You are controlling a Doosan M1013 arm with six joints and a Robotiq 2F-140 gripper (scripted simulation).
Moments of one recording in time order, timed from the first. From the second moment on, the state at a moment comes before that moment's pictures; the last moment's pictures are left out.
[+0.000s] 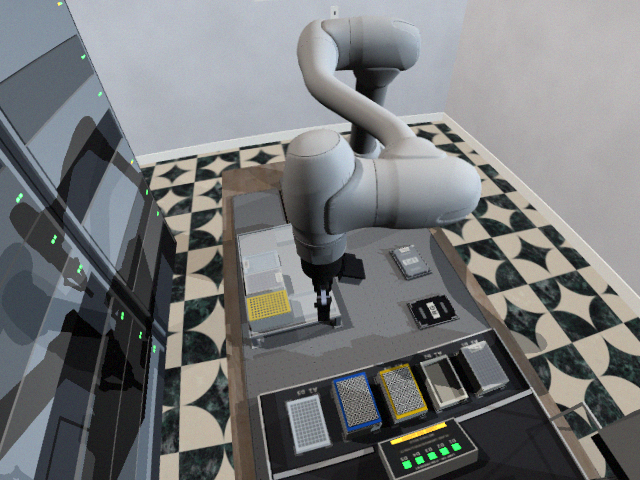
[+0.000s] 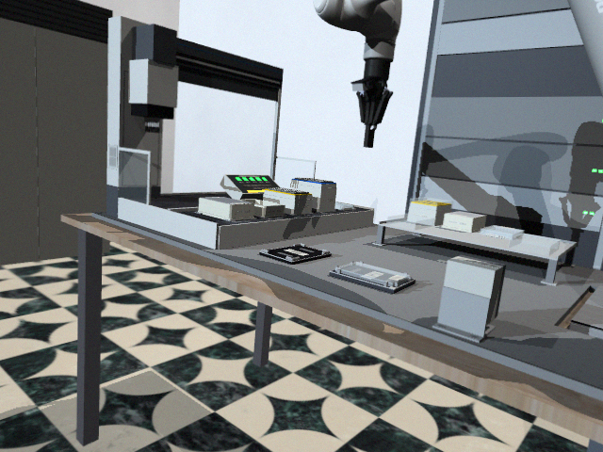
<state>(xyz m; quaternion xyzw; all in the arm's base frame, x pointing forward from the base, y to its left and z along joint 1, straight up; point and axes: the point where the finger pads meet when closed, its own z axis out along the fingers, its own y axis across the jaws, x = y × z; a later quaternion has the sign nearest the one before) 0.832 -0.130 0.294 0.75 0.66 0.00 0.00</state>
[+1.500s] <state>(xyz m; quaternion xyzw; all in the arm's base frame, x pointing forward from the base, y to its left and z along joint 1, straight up) 0.828 -0.010 0.294 0.68 0.73 0.00 0.00</state>
